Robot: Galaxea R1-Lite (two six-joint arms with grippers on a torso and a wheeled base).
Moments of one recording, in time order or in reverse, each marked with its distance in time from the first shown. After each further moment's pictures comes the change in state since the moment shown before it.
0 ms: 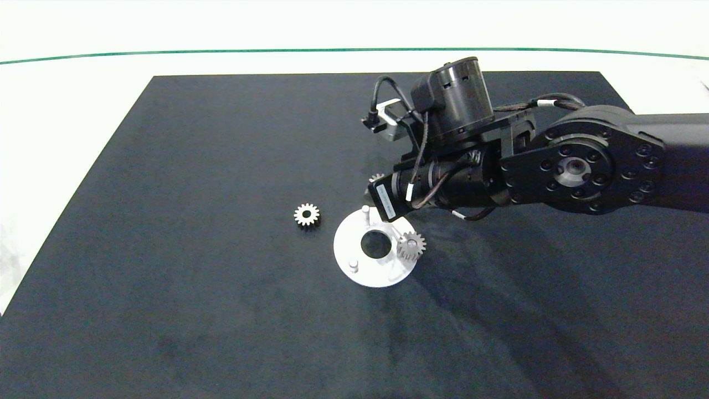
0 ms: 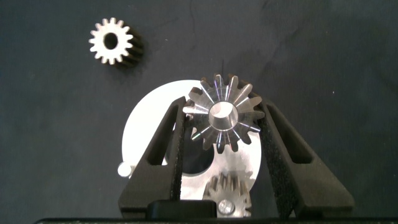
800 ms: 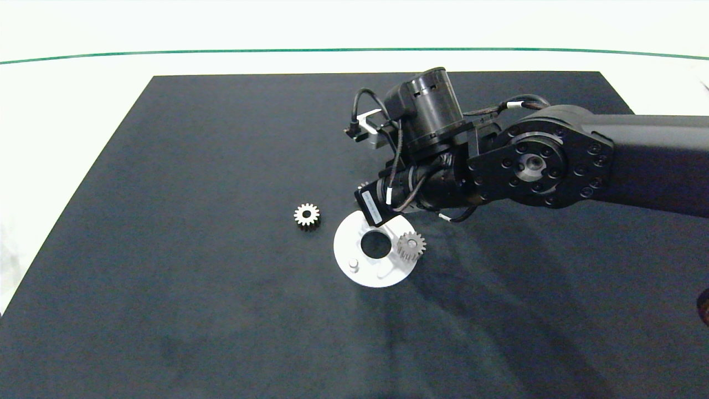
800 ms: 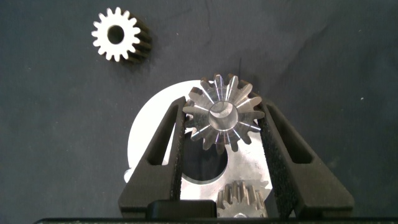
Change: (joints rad) left arm 0.000 -0.020 0.001 0.000 0.000 0.001; right arm 0.016 0.084 -0.131 0.109 -0.001 0.001
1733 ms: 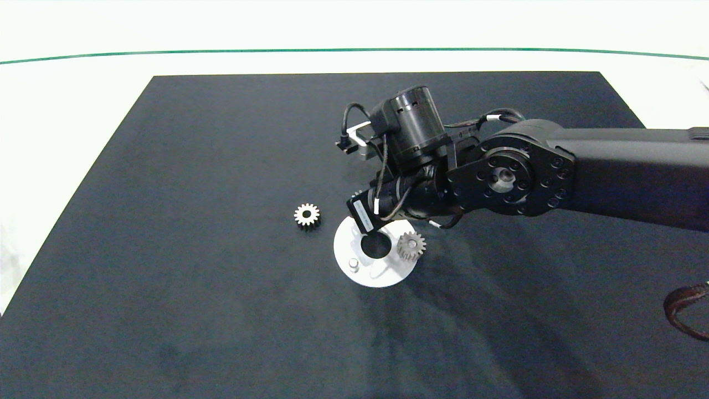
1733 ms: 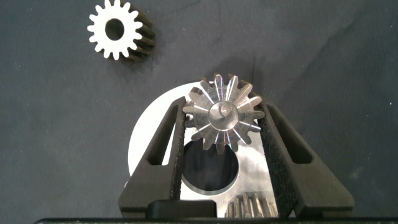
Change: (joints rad) left arm 0.000 -0.038 -0.010 0.050 0.000 0.001; right arm 0.008 0.044 -0.020 -0.001 -0.004 0.003
